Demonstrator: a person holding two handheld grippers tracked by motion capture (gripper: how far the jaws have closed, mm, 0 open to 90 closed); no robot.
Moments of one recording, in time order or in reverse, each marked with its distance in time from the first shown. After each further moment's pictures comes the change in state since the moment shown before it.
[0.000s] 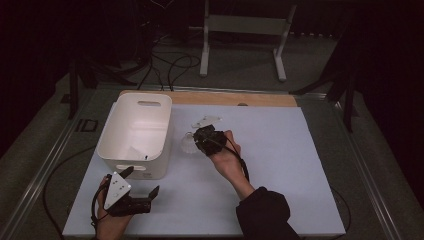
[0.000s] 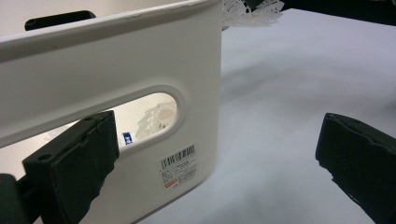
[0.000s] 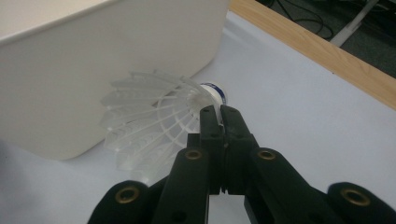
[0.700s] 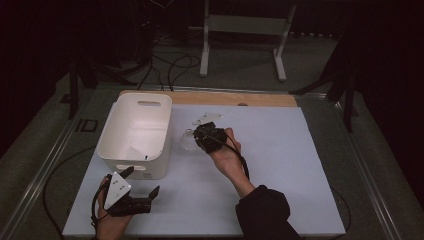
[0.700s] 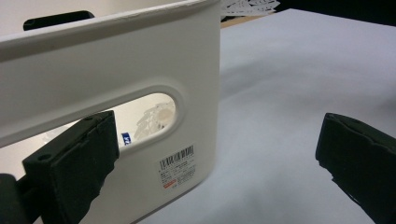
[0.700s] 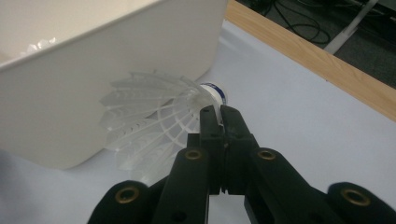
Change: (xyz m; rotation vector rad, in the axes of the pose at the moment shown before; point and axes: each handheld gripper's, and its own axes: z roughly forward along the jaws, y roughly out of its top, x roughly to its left) left arm 0.000 0.000 0.000 0.002 -0.005 0.003; right arm -0.003 0.007 -0.004 -0.019 -0.001 0.009
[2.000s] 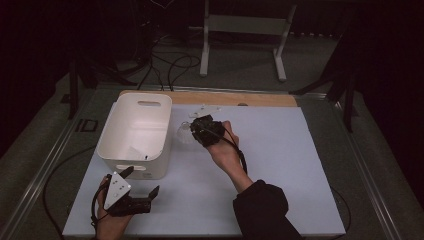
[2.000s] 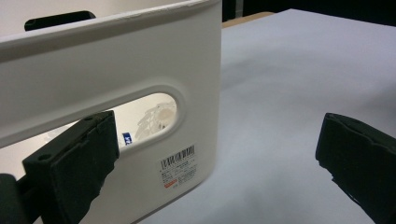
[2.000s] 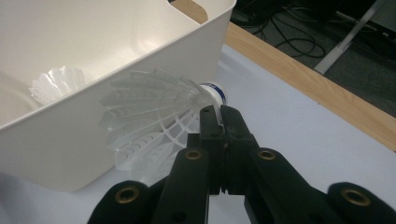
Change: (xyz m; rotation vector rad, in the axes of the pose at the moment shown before) left arm 0.000 0.000 0.000 -0.004 0.002 -0.003; right arm 0.000 0.022 -0.007 -0.042 -0.007 -0.011
